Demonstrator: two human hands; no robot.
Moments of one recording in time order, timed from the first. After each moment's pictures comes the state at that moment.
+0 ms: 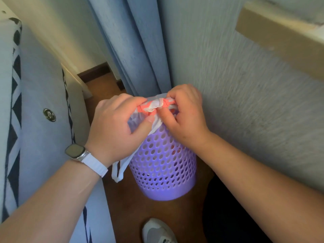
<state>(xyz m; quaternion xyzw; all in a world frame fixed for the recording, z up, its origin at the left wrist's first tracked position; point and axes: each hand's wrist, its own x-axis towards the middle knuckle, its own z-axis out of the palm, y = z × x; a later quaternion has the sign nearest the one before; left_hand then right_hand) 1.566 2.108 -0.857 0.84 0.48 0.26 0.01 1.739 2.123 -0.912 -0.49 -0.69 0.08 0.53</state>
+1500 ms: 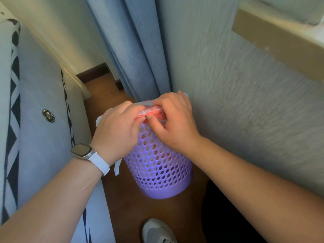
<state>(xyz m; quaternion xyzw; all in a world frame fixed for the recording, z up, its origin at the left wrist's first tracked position) 1.559 2.115 -0.875 0.85 0.49 0.19 0.02 1.726 2.116 -0.923 -0.50 -0.72 0.09 0.47</state>
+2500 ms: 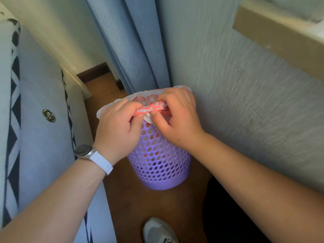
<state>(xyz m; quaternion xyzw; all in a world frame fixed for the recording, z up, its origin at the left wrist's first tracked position) 1.562 2.116 -0.879 0.82 0.50 0.28 0.02 1.734 2.122 -0.922 -0.49 -0.72 0.08 0.48</state>
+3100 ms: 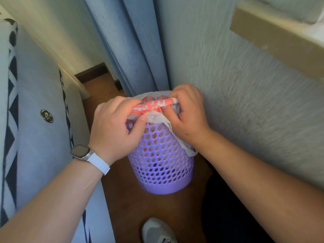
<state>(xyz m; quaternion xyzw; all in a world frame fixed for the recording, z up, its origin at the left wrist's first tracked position) 1.560 2.112 -0.875 0.83 0.49 0.27 -0.01 1.750 2.129 -0.925 -0.50 -0.68 0.07 0.53</state>
